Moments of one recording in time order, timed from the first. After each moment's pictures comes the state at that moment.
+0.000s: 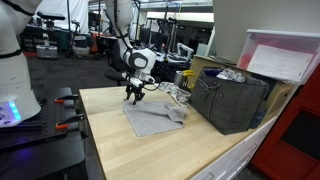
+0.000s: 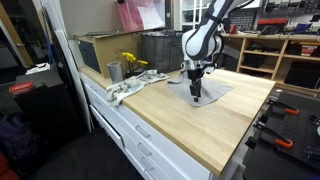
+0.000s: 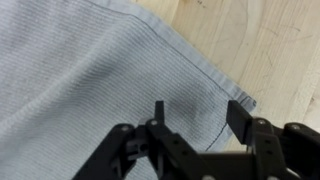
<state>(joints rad) -0.12 0.59 0.11 -2.12 0.00 2.48 -0.35</state>
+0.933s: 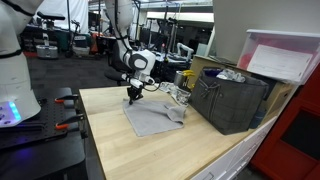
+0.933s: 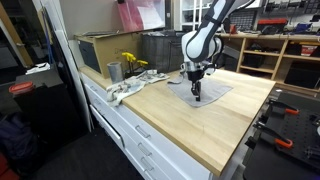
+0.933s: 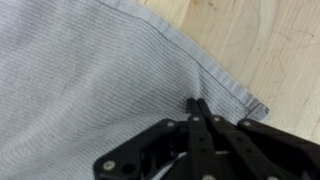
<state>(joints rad) -0.10 0.60 0.09 -2.11 -0.03 2.49 -0.35</state>
